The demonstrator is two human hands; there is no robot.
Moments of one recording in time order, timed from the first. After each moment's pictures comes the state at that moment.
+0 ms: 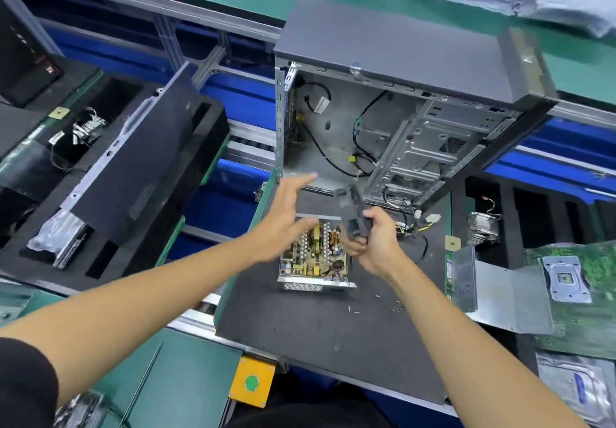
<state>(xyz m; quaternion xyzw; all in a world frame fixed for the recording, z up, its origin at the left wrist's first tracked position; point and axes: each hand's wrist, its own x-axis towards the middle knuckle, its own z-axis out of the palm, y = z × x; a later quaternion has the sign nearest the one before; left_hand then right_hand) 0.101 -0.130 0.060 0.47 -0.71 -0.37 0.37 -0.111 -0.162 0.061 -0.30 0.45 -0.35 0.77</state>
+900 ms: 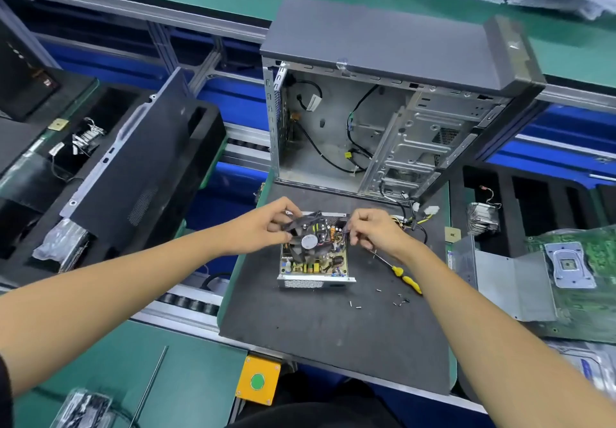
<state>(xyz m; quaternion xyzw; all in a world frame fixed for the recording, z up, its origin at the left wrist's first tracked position) 0.145 -0.131 0.062 0.51 -0.63 -0.57 0.17 -0.149 -0.191 0.034 -0.55 0.51 -0.19 0.63</state>
